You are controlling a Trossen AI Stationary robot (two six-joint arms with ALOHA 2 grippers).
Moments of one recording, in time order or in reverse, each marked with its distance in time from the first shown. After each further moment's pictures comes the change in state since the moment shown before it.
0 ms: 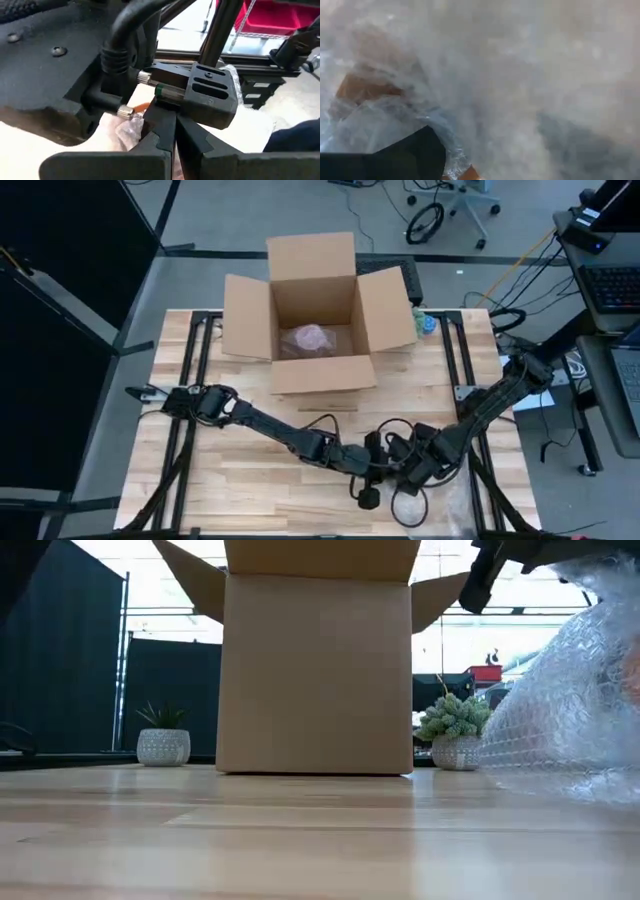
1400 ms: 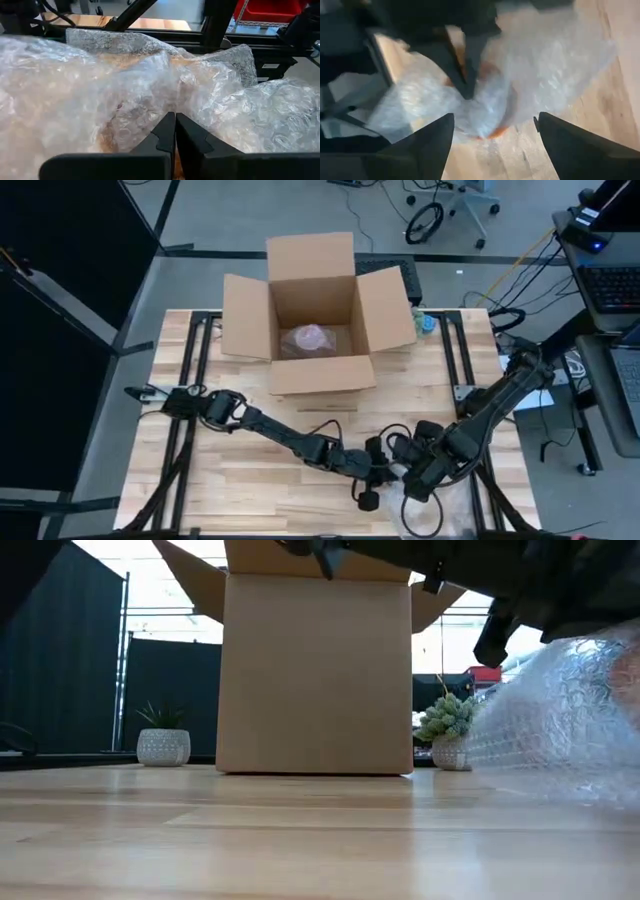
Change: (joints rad) left arm -0.008 0.062 -0.003 0.096 0.031 0.016; right arm 0.023 -0.005 0.354 -0.254 0.027 -0.089
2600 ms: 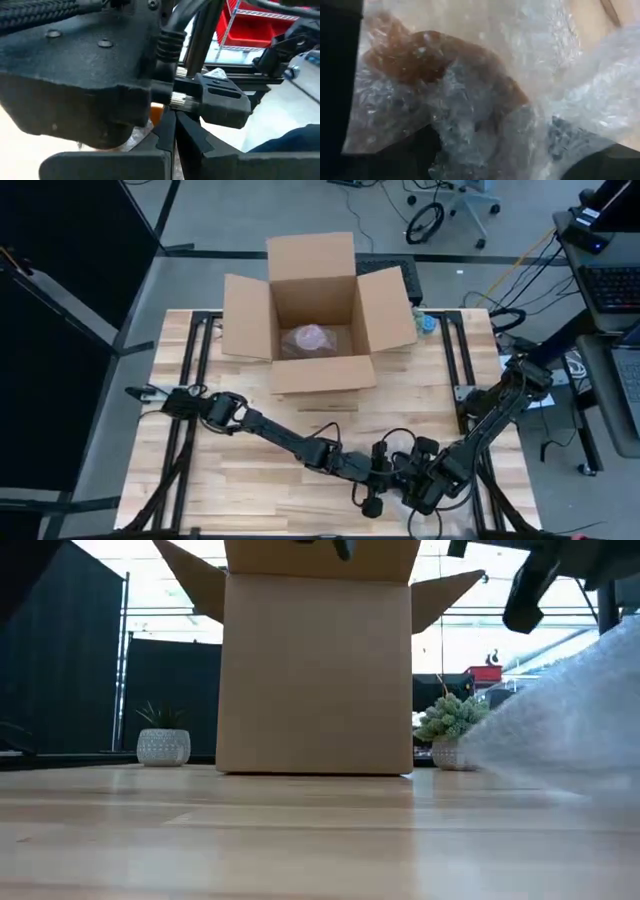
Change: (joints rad) left arm -0.012 0.040 0.049 0.093 0.025 0.002; right arm 0.106 0.066 -0.385 0.371 0.101 0.140
